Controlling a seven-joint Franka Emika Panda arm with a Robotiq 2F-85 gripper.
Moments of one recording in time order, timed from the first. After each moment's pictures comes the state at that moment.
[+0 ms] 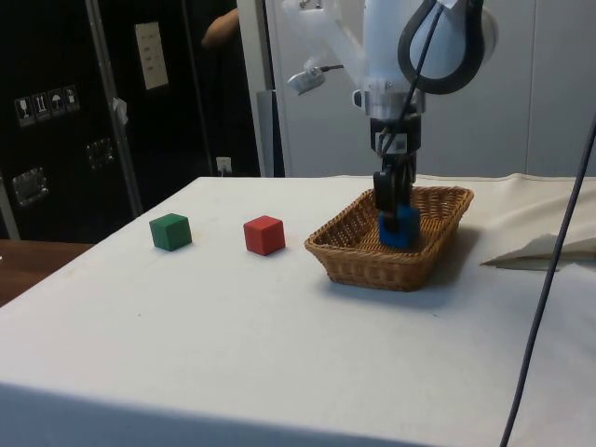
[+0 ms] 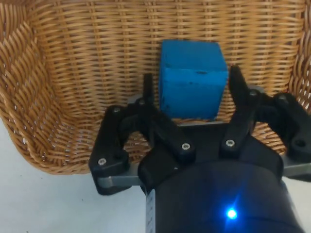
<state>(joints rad) 0.01 0.03 -0.25 -2.80 -0.08 2.86 -0.03</state>
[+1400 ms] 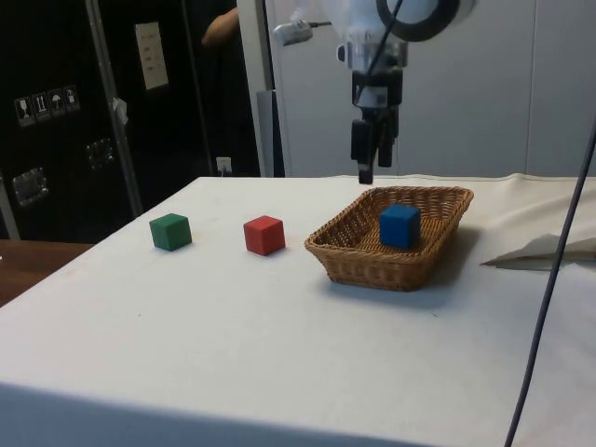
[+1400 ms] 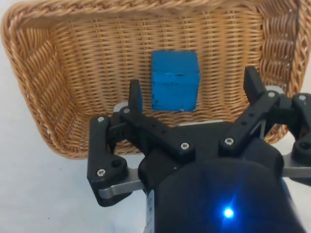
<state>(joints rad) 0.01 -0.11 -0.28 -2.70 -0.08 2.67 -0.07</state>
